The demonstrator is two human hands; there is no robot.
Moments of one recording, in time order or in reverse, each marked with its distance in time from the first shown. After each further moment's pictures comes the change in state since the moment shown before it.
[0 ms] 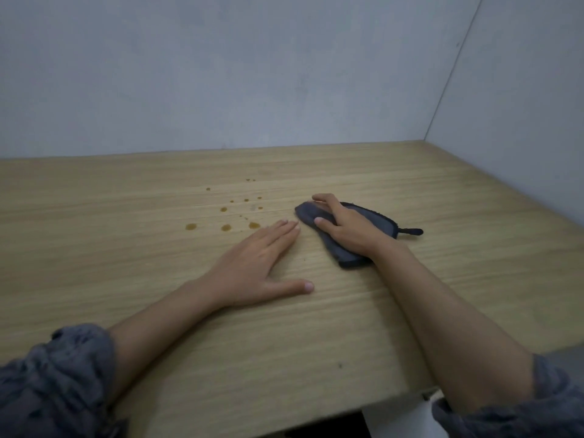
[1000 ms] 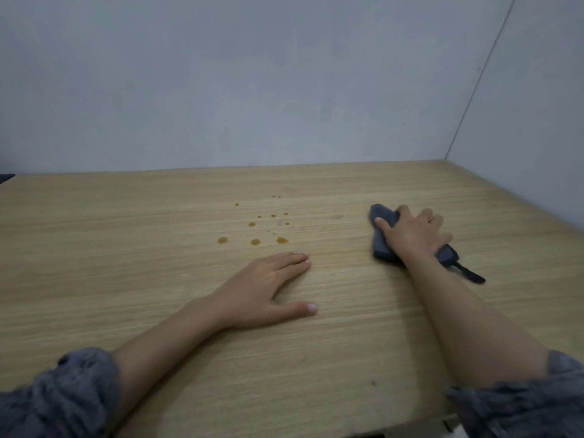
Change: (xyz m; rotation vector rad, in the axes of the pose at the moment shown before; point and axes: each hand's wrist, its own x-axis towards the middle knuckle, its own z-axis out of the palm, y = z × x) left_hand -0.026 -0.022 -0.005 -0.050 -0.006 0.029; right_hand 0.008 0.021 -0.016 -0.343 0.418 0.700
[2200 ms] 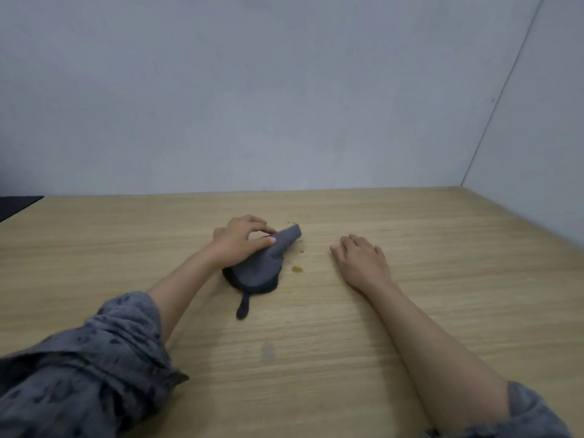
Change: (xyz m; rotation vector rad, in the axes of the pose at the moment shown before) left_hand 0.054 -0.093 -0.064 -0.156 0.235 -0.383; right_hand -0.014 -0.074 0.044 0.080 -0.134 -0.476
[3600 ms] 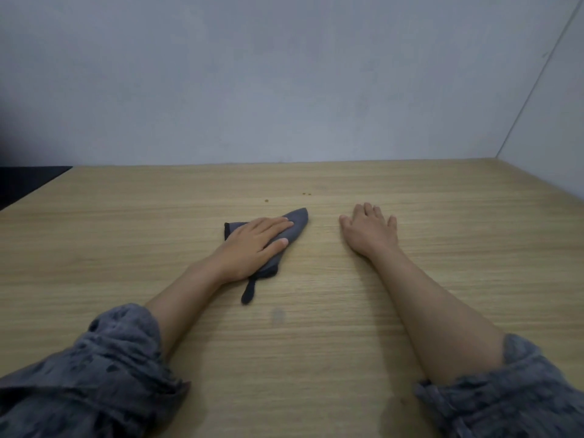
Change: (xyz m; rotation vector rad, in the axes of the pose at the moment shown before) left_hand -0.055 -0.005 0.030 0.153 -0.091 0.126; right_hand 0.013 -0.017 0.004 0.002 -0.119 0.090
